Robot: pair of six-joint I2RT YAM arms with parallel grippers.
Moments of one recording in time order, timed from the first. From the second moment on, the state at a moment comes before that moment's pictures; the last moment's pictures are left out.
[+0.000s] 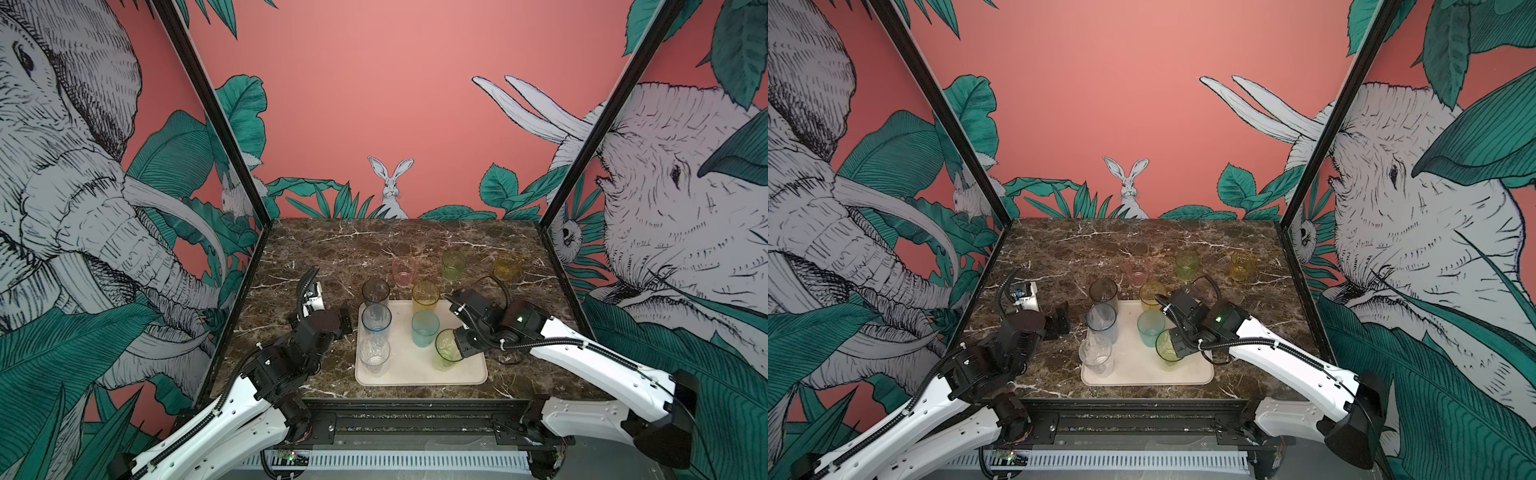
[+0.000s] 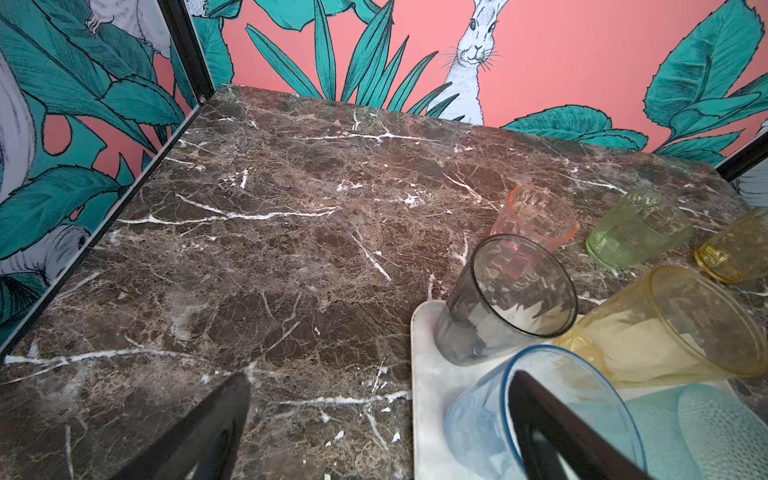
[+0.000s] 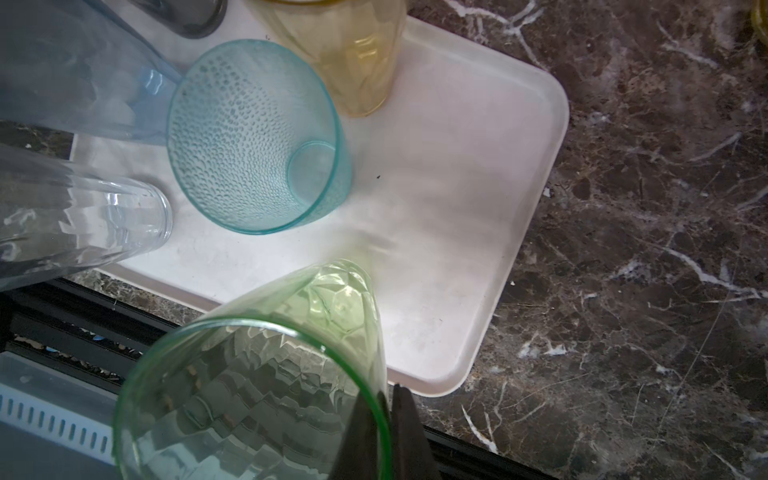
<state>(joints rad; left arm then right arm) -0.83 0.64 0.68 -0.63 -0.67 -0.58 0.95 1.21 1.10 -1.12 0.16 0.53</state>
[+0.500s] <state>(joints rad) -0.83 0.59 0.66 -0.64 -0.67 -0.59 1.07 1.35 1.13 -1.04 0.18 0.57</state>
